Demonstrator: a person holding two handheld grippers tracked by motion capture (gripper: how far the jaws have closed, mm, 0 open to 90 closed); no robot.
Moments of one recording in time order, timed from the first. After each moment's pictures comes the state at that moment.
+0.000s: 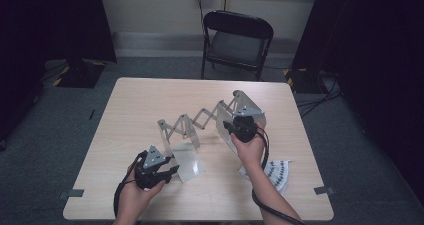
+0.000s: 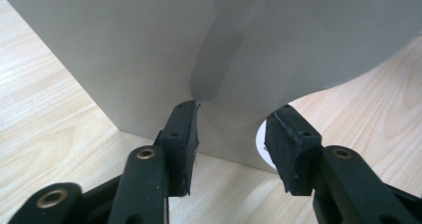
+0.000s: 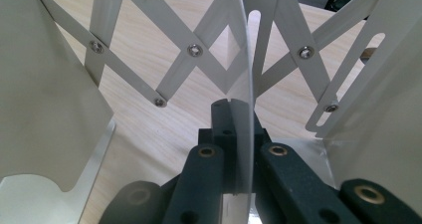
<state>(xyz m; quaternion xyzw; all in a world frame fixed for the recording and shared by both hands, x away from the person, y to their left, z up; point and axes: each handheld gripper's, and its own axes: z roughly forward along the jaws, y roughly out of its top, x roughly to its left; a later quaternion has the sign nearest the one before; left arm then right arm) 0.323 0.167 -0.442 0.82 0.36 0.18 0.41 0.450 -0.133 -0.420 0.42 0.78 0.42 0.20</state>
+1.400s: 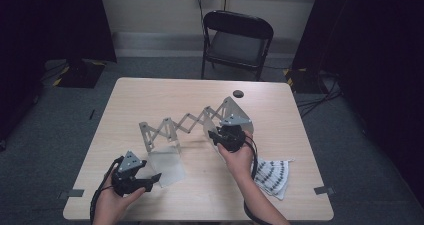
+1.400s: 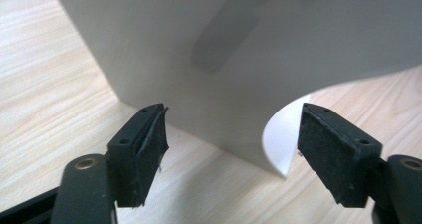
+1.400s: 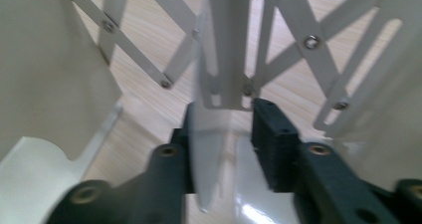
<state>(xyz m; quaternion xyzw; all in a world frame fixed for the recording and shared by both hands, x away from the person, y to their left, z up) 0.309 0.225 -0.456 0.81 0.40 0.17 0.39 0.427 -0.100 -0.430 0.40 0.79 0.43 0.19</state>
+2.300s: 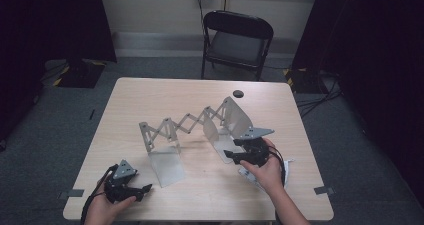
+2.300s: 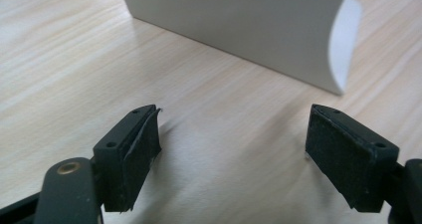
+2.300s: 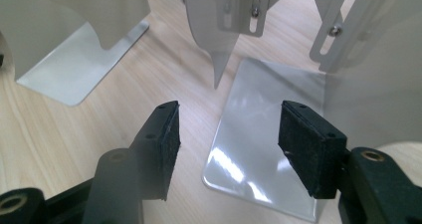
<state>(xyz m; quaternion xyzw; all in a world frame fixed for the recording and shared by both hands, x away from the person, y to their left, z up) 0.306 0.252 -0.493 0.84 0.40 0.16 0.34 0.399 -0.168 -0.437 0.32 0.84 0.41 0.13</state>
